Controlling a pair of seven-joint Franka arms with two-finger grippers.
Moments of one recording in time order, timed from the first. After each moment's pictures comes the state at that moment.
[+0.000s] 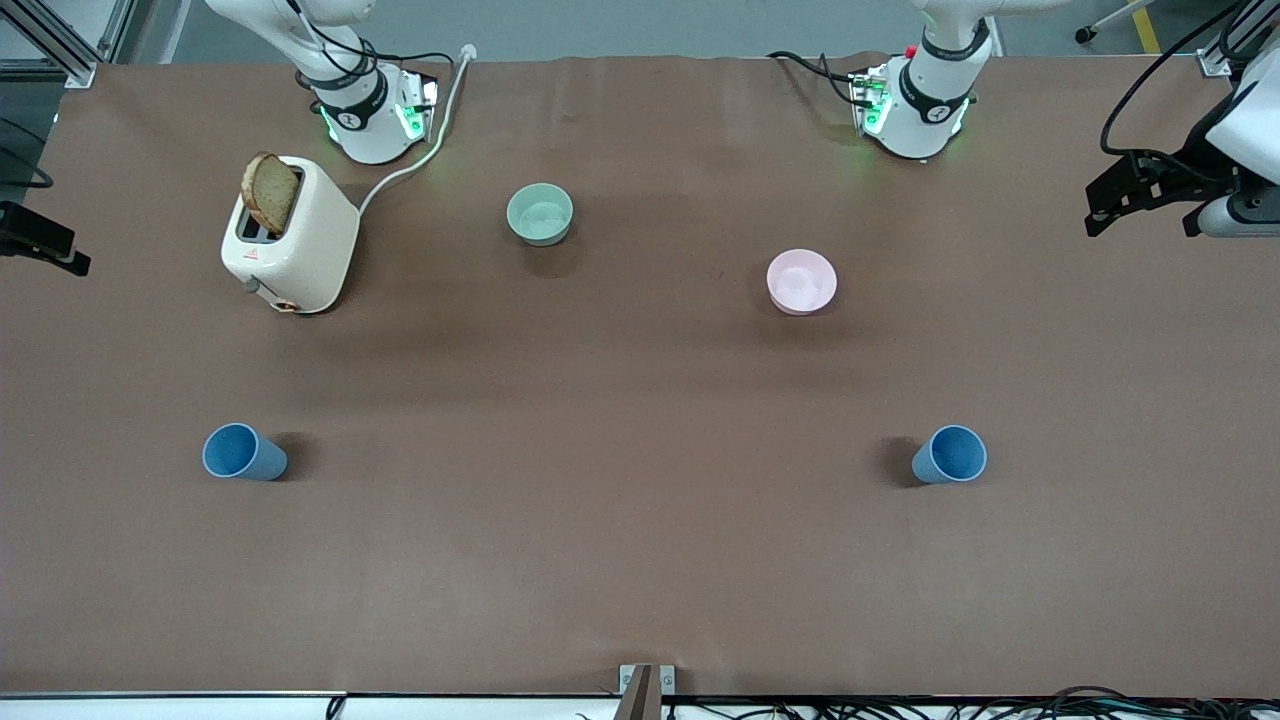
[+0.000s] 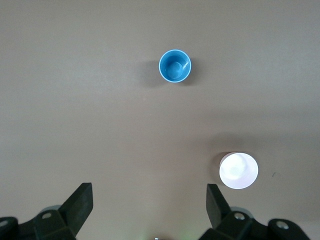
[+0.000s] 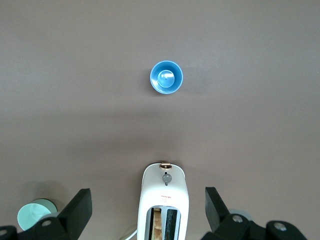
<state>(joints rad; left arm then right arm) 0.02 -0.08 -0.11 -1.58 0.03 1.51 -0.05 -0.06 0.06 -0.09 -1.45 0.01 1.46 -0.15</state>
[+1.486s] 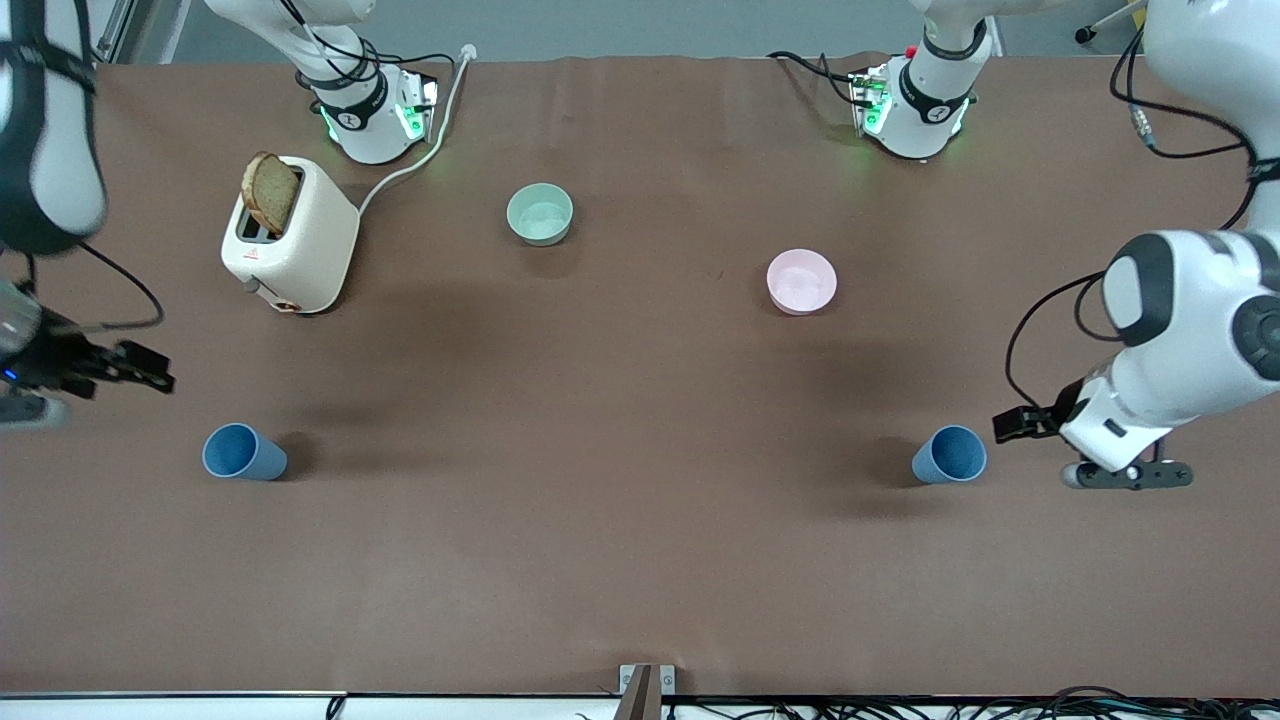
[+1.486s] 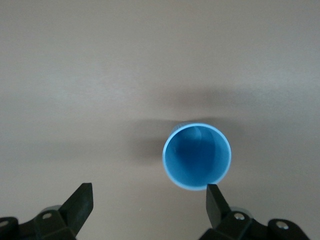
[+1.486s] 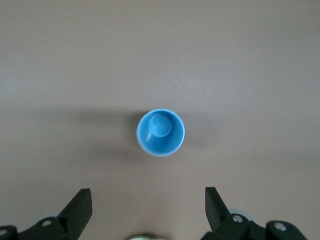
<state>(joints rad) 0.07 0.44 -0.11 -1.69 0.03 2.14 -0.04 -0.05 0.27 -0.10 -1.70 0.01 2.00 -0.24</state>
